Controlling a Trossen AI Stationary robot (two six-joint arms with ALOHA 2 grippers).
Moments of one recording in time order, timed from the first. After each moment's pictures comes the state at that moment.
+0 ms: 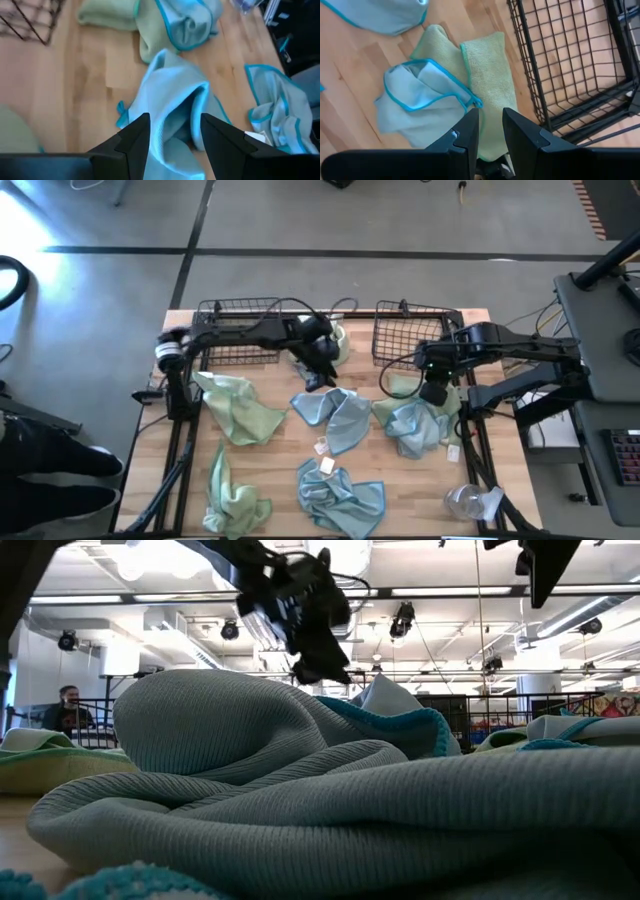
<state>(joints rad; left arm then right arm) 0.31 1.88 1.45 -0.52 0.55 0.11 -0.04 1.20 1.39 -1.57 0.13 0.37</state>
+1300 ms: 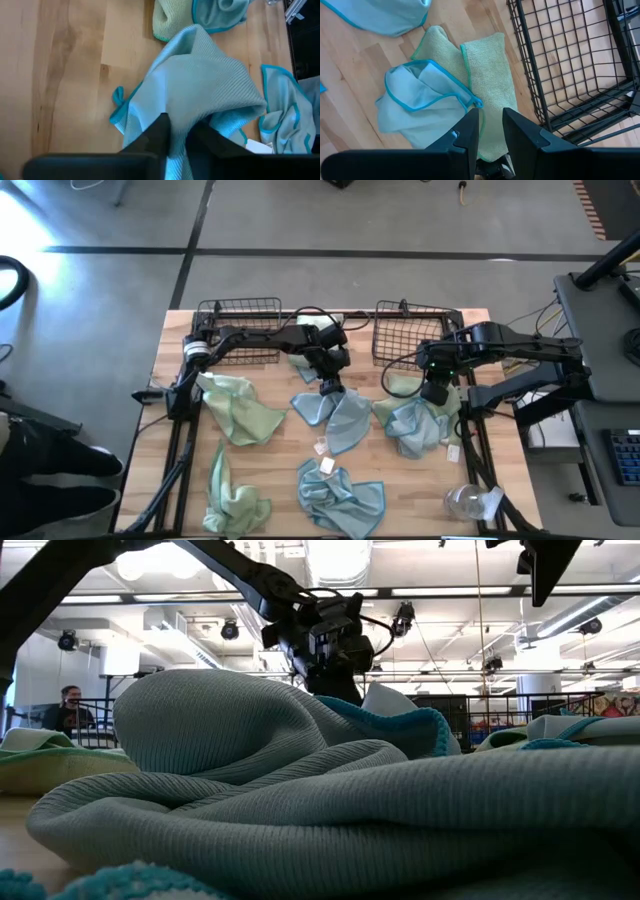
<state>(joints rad) 0.30 2.08 1.57 -0.55 0.59 -0.01 -0.04 1.19 1.39 -1.57 0.13 0.37</state>
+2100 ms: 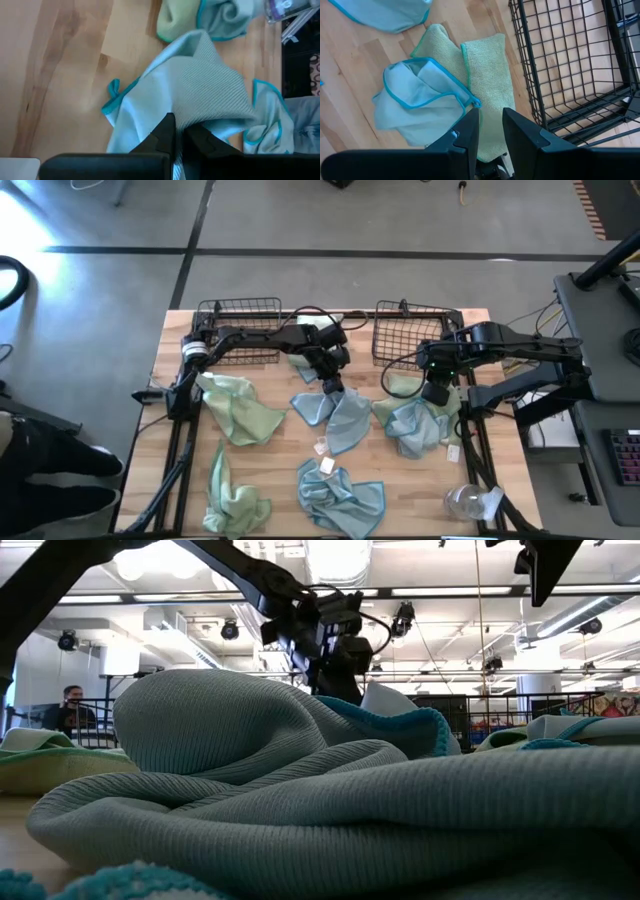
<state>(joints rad) 0.30 2.06 1.57 -0.56 0.59 -0.17 -0.04 1.19 1.39 -1.57 0.13 0.34</state>
